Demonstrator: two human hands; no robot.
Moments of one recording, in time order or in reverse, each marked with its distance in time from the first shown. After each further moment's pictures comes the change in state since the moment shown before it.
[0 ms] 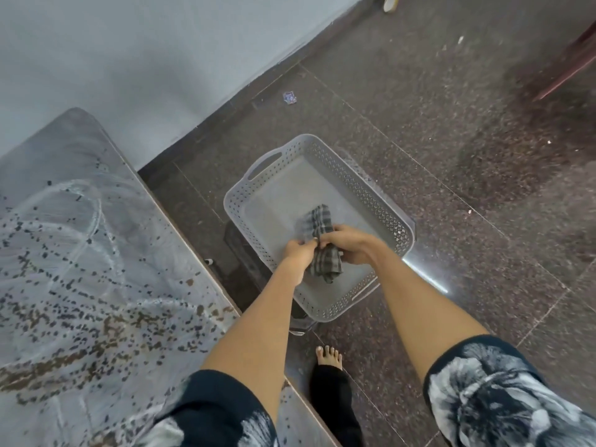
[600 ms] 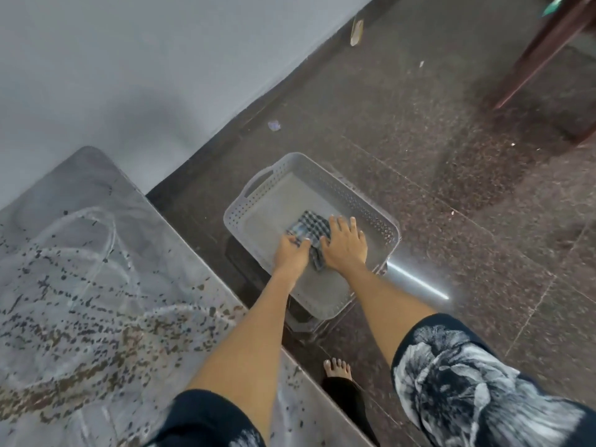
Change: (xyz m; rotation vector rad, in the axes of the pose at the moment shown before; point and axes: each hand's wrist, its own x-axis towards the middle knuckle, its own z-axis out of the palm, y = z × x) left_hand -0.043 0.007 -0.022 0.197 0.050 0.290; right_hand -0.022 0.023 0.028 -1.016 0.762 -0.264
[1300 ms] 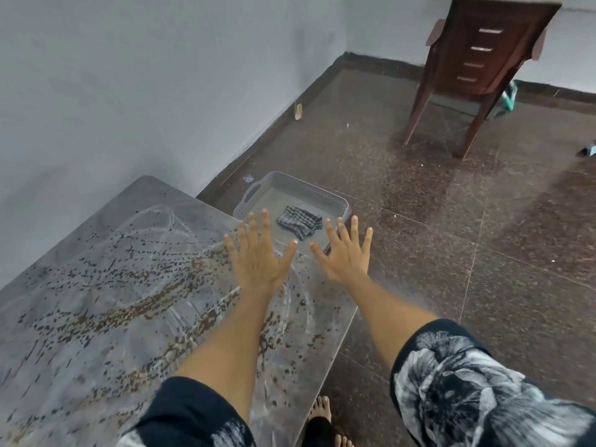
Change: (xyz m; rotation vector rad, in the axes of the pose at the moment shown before) left_hand -0.252 -0.093 -0.122 0.938 0.445 0.821; right_hand -0.309 -0.034 -0.031 -0.055 0.347 0.114
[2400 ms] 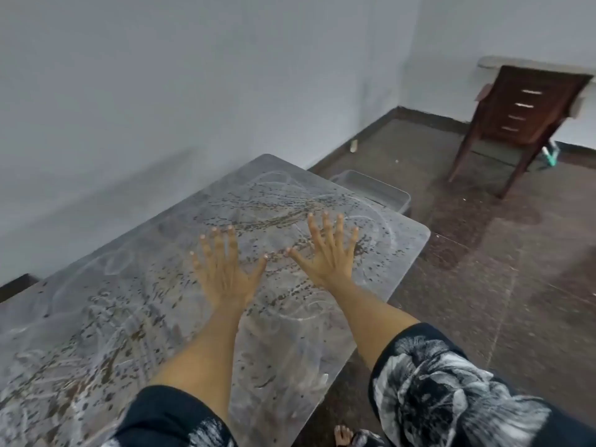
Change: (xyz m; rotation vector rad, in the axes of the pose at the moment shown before) left_hand -0.301 -0.280 -0.101 0.108 0.172 -0.327; right_hand -0.297 -0.236 0.026 0.001 0.167 -0.269
